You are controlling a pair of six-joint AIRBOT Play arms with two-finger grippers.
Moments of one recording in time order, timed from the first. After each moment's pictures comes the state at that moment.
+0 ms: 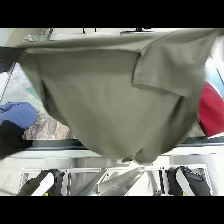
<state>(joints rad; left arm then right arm) 0.32 -1.07 1.44 0.49 -1.23 -0.90 -0.28 -0.84 1.10 -0.03 0.82 0.61</state>
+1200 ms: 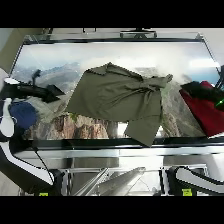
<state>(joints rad) 0.32 -1.90 1.53 0.76 -1.44 -1.07 -0.56 -1.30 0.97 -0.49 1.05 0.89</state>
